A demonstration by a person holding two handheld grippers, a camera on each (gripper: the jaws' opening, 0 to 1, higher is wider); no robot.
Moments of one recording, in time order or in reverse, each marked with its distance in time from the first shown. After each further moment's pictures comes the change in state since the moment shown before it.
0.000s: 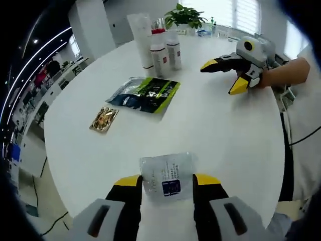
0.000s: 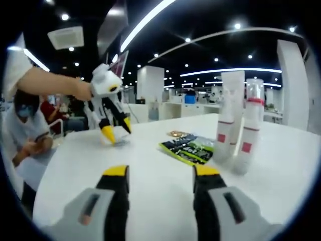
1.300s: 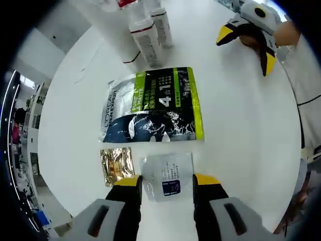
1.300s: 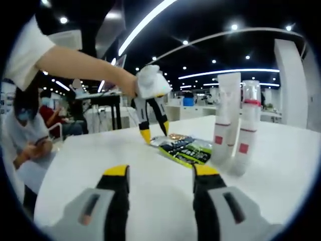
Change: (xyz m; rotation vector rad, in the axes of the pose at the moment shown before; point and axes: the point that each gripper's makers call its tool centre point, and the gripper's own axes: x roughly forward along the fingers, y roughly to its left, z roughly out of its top) left arm 0.055 0.060 0.059 0.424 0.311 -0.096; right arm -0.003 -0.004 0.004 0.018 -0.027 -0.008
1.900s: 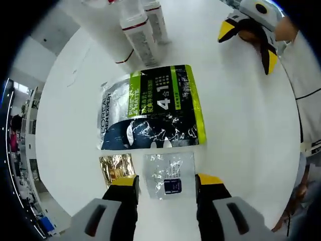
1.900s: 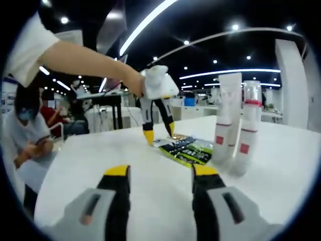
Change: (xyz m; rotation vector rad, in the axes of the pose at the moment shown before) left arm 0.001 0.003 0.002 0.029 0.034 0.005; right arm 0.000 0.002 0.000 -0.007 0.002 0.010
